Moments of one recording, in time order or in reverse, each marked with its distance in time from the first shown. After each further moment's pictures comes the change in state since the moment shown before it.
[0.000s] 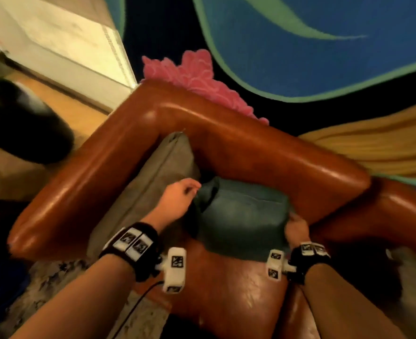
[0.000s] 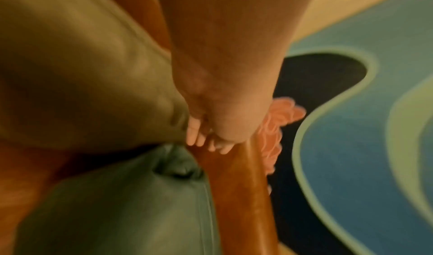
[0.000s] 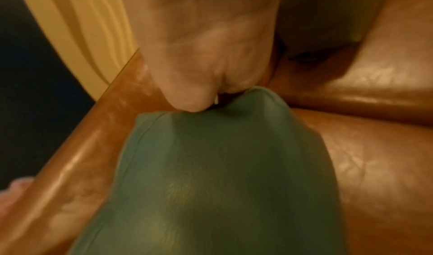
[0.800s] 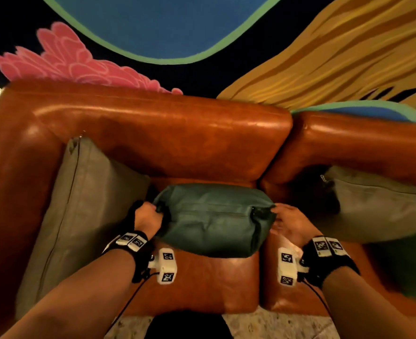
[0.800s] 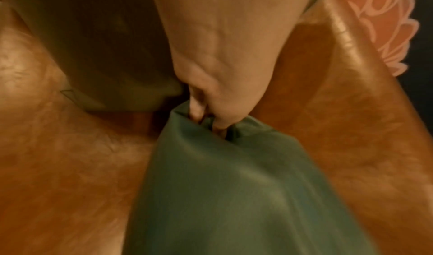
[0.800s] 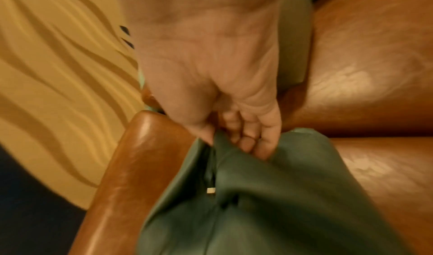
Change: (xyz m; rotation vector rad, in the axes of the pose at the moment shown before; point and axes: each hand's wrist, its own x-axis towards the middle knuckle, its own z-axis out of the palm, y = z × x) left_hand 0.042 -0.059 0.125 0.328 -0.147 -0.277; right_hand -0.089 0.081 -0.080 0.928 -0.145 0.331
